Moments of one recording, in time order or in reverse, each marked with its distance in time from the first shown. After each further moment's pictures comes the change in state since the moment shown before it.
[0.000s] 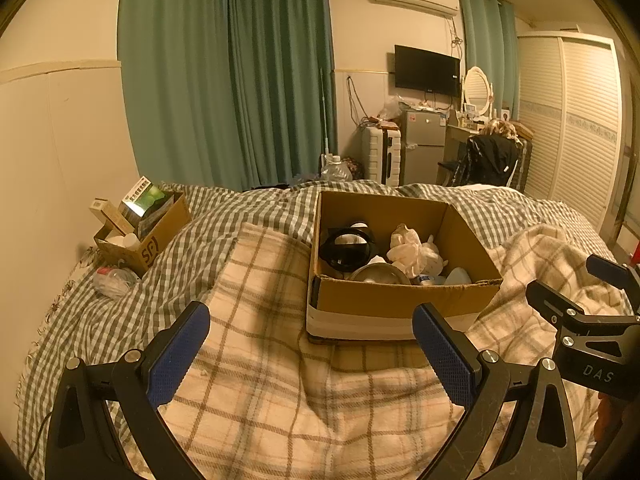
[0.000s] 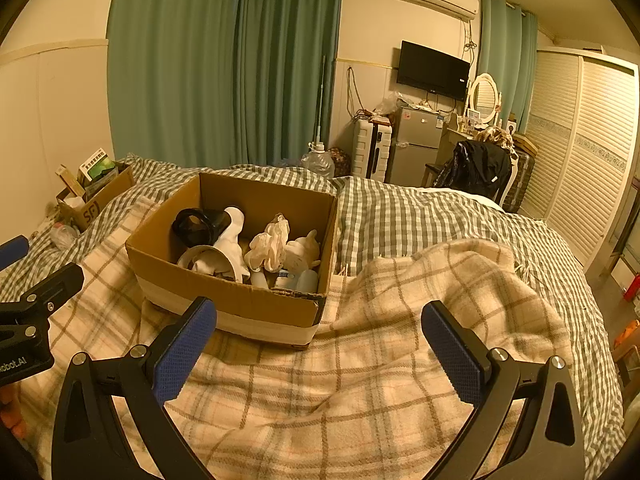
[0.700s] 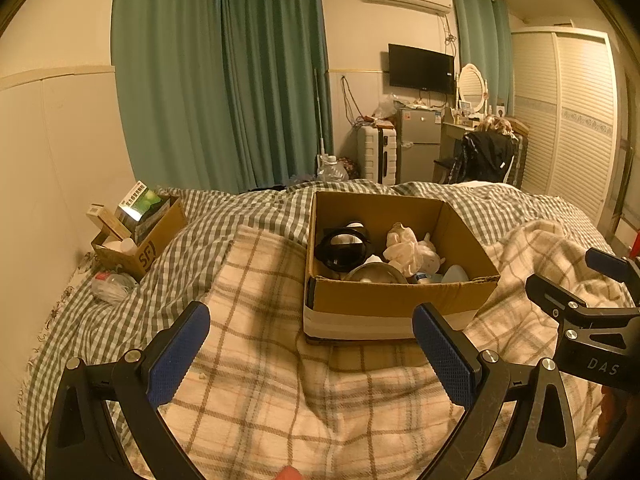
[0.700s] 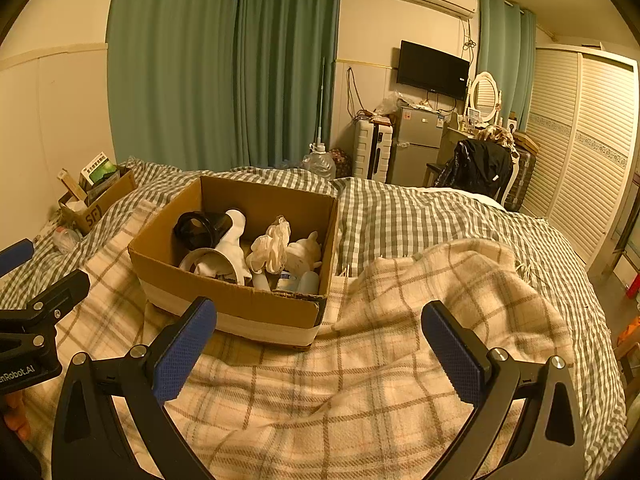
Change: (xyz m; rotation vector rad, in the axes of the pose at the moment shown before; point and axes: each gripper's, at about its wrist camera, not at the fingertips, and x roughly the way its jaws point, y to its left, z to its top) left arm 0.000 -0.003 -0.001 0.024 -0.005 -0.008; right arm -0.003 -0.002 0.003 0.010 -0.001 0.010
